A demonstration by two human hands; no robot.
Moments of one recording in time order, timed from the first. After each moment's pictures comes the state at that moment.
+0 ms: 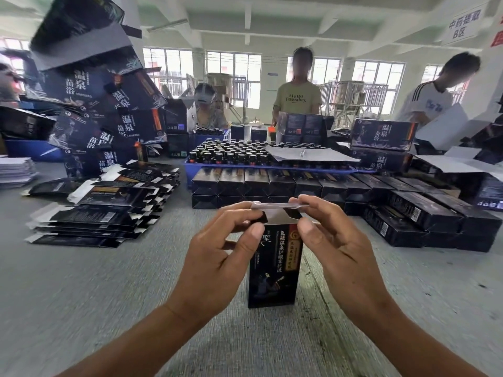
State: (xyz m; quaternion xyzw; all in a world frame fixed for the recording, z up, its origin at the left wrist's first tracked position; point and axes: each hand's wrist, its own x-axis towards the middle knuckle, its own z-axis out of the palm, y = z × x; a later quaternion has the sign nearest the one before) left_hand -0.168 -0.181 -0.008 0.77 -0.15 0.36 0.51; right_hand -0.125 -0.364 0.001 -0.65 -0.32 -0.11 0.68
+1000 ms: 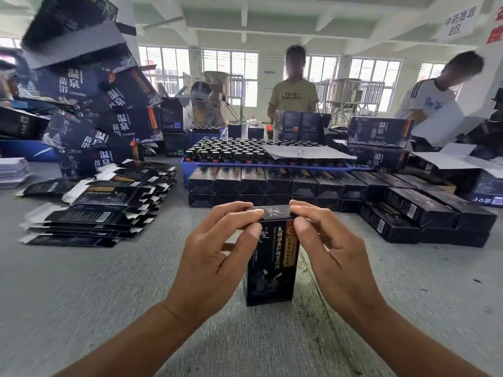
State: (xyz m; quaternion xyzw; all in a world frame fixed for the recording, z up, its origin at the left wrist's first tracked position) left_hand -0.163 -0.181 -0.014 0.77 -0.18 0.41 0.45; right_hand -0.116 -0.364 -0.010 -0.72 -0.32 -0.24 0.57
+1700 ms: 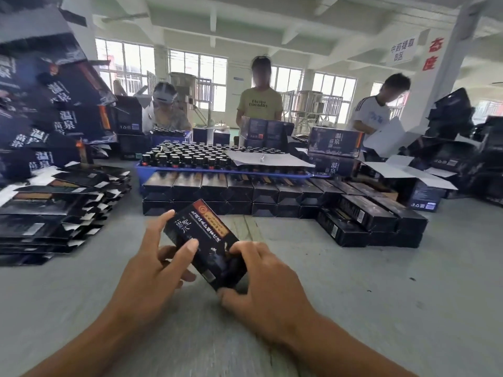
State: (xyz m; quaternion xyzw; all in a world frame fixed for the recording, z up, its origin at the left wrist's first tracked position) left_hand -0.138 -0.156 -0.040 0.79 -0.01 0.24 0.57; right_hand -0.103 -0.356 -0.041 -0.92 -0.29 -0.16 0.23
